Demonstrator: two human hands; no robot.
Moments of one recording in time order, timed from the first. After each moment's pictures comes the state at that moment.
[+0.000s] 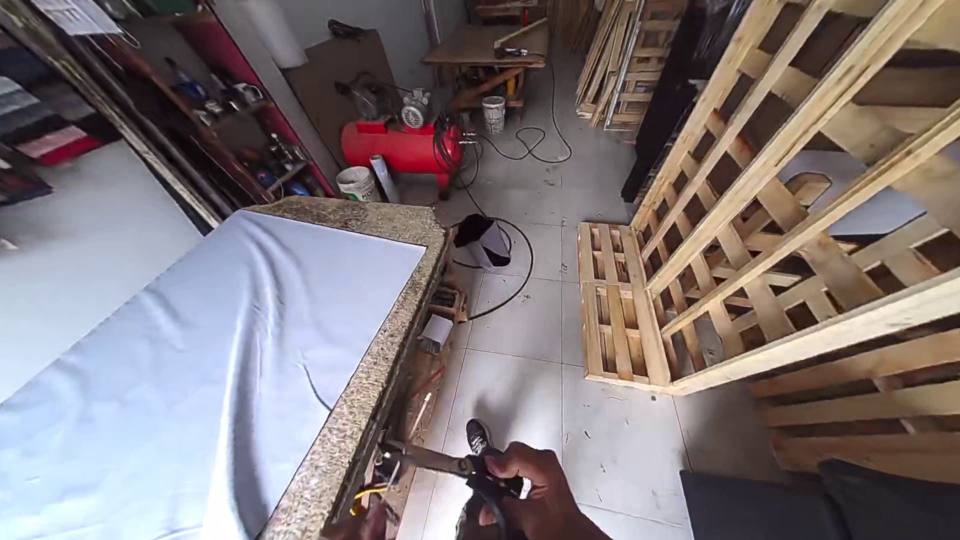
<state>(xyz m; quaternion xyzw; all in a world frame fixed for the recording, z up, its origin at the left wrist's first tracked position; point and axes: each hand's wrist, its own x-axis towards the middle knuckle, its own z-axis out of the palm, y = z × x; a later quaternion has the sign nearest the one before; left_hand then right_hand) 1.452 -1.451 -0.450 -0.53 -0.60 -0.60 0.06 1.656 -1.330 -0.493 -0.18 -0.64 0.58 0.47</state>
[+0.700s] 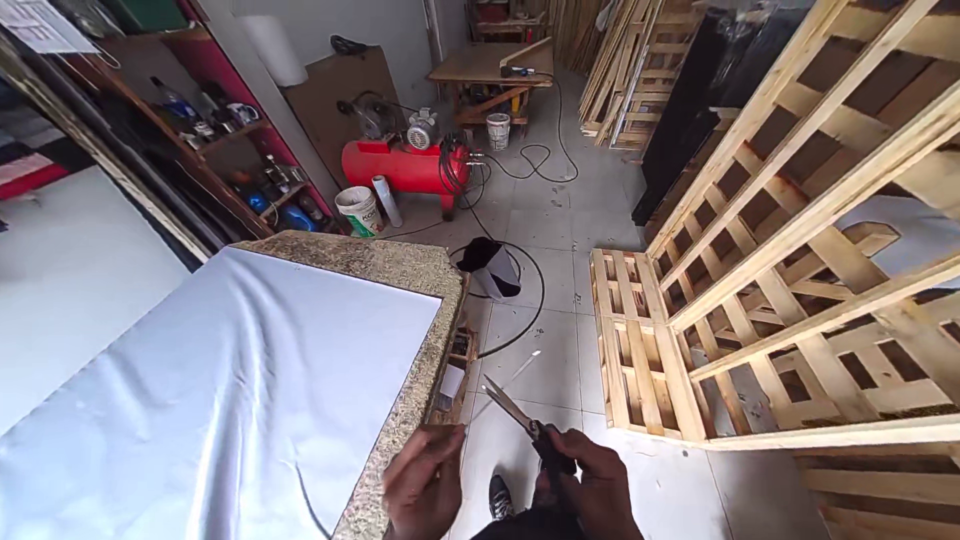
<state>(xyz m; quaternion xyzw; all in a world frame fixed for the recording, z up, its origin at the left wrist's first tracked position) 1.333 -1.173 -0.446 -0.60 -0.45 -0.66 -0.02 1.565 -1.133 -0.478 -0.31 -0.63 0.46 0.55</state>
